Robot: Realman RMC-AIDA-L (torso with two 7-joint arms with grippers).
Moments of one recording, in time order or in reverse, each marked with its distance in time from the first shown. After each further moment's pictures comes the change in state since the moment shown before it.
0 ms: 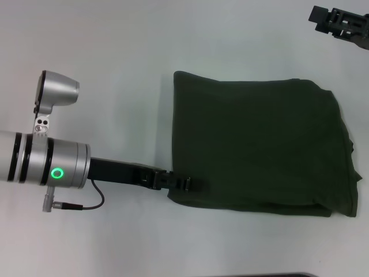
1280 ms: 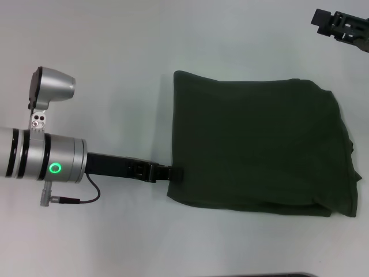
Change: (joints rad) left arm -0.002 0.009 0.005 0.001 -0.002 -0.047 -0.007; right arm -0.013 0.001 0.008 0.000 0.000 -0.015 -0.009
